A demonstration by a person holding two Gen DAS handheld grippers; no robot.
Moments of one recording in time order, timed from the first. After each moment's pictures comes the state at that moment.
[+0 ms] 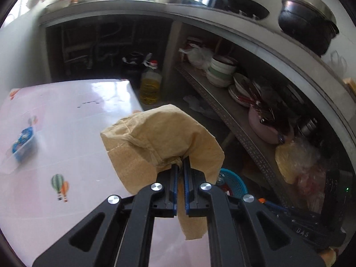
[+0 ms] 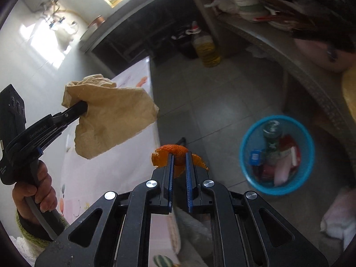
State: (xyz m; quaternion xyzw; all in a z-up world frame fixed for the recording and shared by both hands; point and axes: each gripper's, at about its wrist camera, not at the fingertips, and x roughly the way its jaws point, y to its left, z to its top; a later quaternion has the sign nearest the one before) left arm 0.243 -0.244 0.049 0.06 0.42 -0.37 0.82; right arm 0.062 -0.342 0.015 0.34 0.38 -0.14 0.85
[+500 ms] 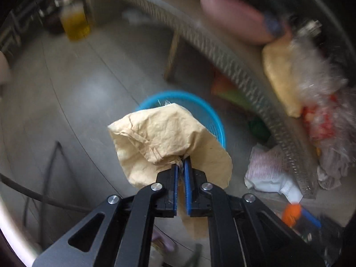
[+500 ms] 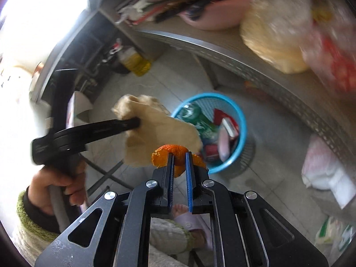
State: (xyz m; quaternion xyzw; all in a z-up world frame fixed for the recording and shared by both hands) left arm 0.177 -0.478 -0.130 0.24 0.61 -0.42 0.63; right arm -0.048 -0.415 -0.046 0.44 0.38 -0.28 0.77
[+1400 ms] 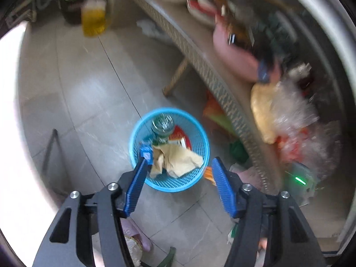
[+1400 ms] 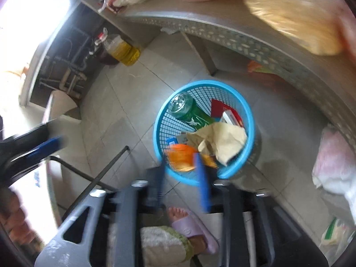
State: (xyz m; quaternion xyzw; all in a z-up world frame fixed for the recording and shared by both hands) left arm 0.213 -0.400 -0.038 0.10 0.59 -0.43 0.67; right arm 0.015 -0.451 -0.109 0.44 0.43 -0.28 0.74
